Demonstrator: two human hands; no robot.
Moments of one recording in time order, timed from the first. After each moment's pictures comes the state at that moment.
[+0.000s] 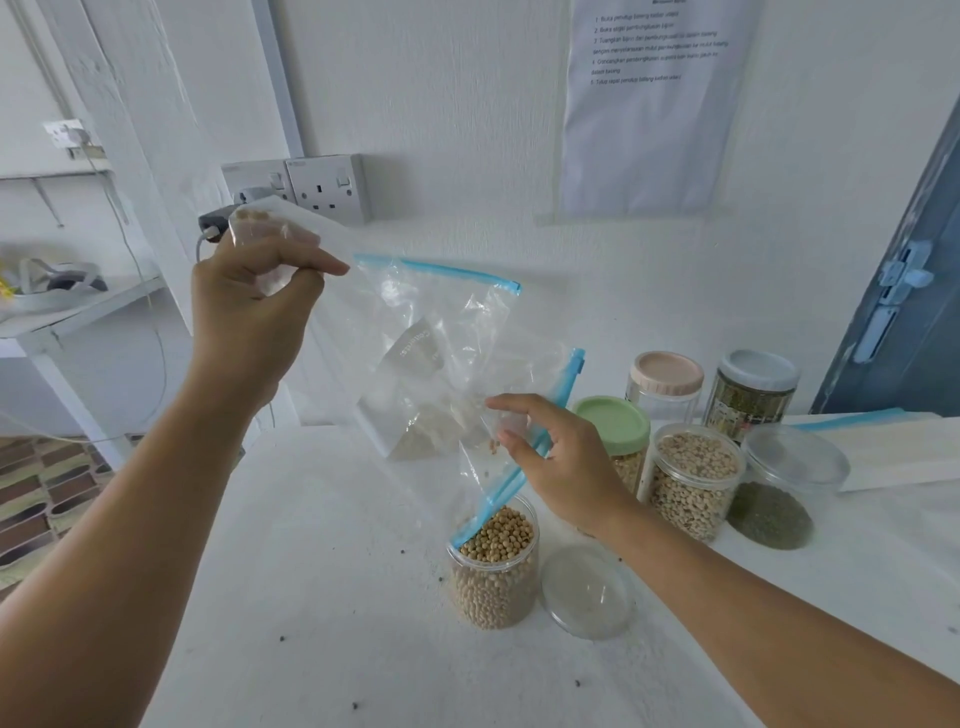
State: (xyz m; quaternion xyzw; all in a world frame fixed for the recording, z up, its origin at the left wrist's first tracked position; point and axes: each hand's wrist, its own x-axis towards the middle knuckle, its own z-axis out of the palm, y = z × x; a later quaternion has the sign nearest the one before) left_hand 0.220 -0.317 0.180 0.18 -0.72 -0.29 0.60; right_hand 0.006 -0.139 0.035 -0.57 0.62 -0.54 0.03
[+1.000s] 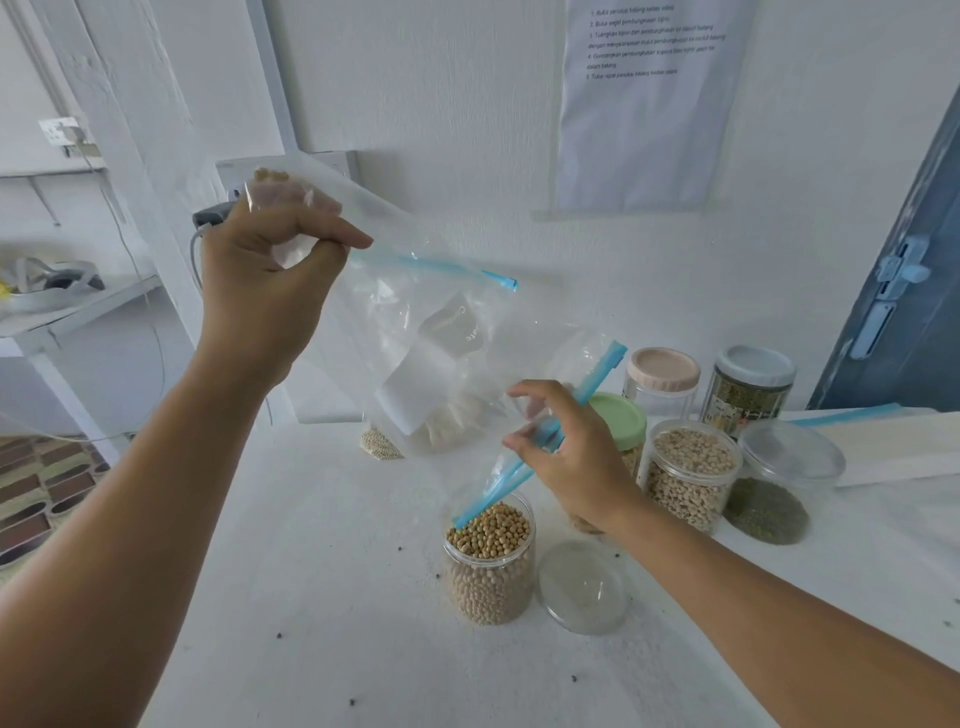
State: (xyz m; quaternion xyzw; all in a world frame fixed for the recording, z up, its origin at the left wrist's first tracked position) left_hand 0.208 -0.301 0.197 0.14 -0.74 -0.27 0.60; right_hand -0.007 -0.138 0.031 -0.57 0.61 -0.55 0.01
